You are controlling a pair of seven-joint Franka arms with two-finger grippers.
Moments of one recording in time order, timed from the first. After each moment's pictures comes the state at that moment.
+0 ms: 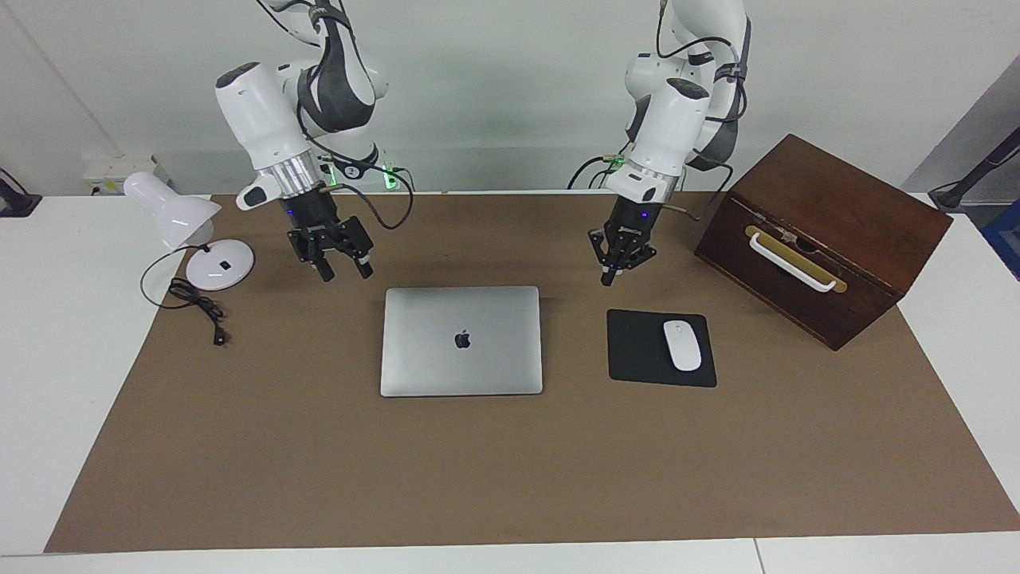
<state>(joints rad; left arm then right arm) -0.53 -0.18 0.00 -2.49 -0.22 2.84 -0.21 0.24 -0.26 -0.04 -2.45 0.47 2.68 0.25</state>
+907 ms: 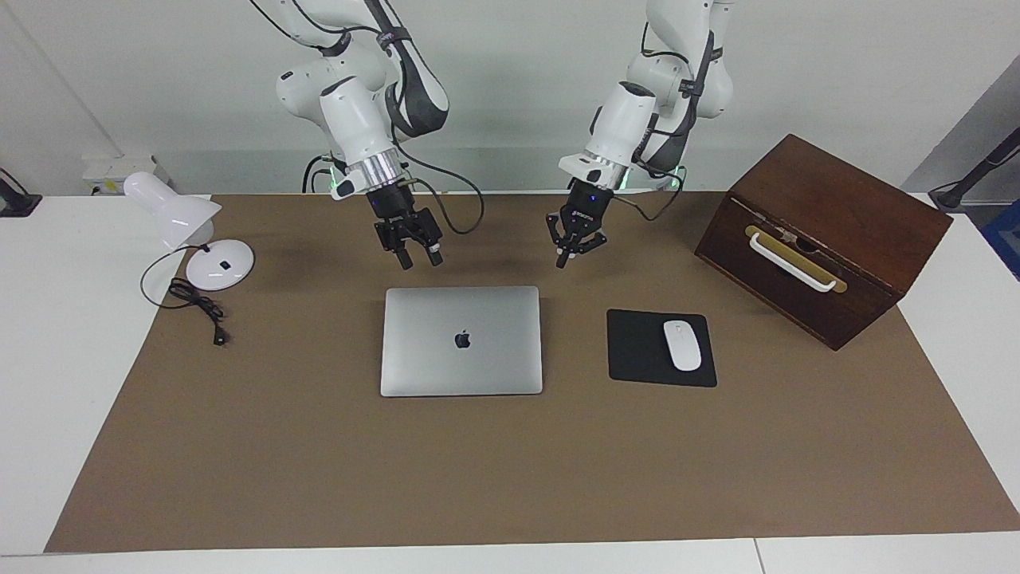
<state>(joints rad) -0.70 -0.18 -0.03 -2.68 -0.22 3.15 -0.22 0.61 -0.26 -0.04 -2.70 0.82 3.16 0.35</state>
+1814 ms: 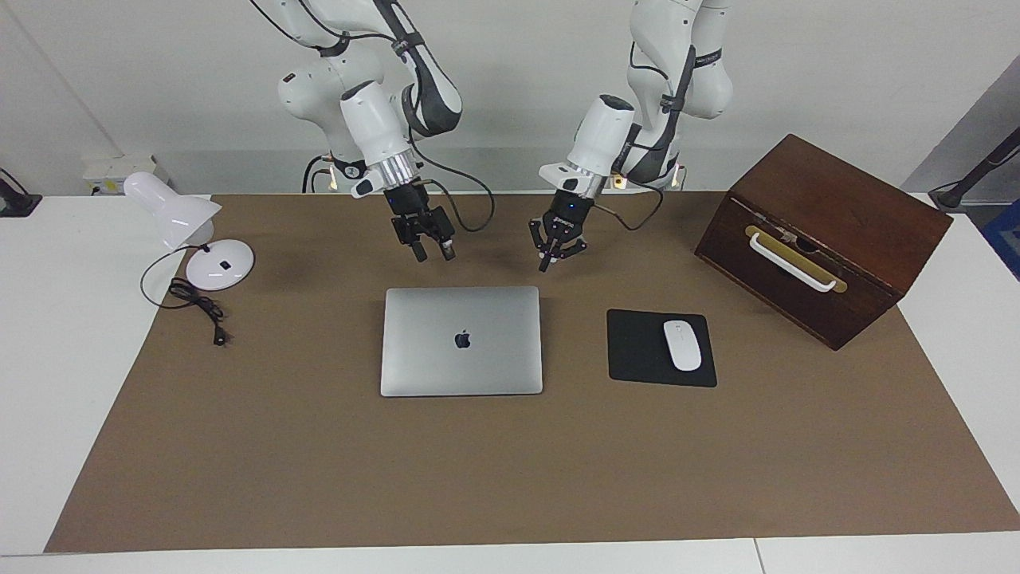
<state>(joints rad) -0.74 -0.06 -0.05 -2.66 -0.22 3.23 -0.16 0.71 -0.23 -0.04 -2.75 0.96 3.21 0.35</state>
